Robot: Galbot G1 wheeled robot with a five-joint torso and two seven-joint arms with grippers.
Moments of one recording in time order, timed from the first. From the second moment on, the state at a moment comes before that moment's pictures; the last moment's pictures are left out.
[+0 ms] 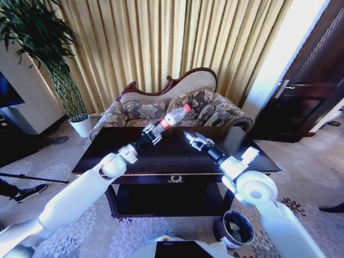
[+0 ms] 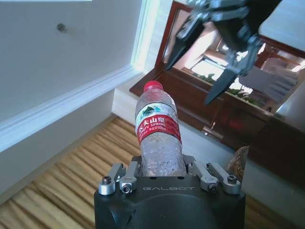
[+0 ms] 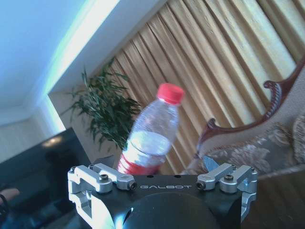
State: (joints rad) left arm 0.59 -0.80 0.21 -1.89 0.12 -0.22 0.00; right arm -1.13 0.93 0.41 2.32 1.29 -0.31 0.16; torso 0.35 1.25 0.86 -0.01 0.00
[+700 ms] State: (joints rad) left arm 0.51 -0.80 0.30 -1.93 0.09 -0.16 0.02; right arm -0.91 0.94 0.30 2.18 1.26 -0.31 0.17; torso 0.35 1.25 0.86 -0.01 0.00
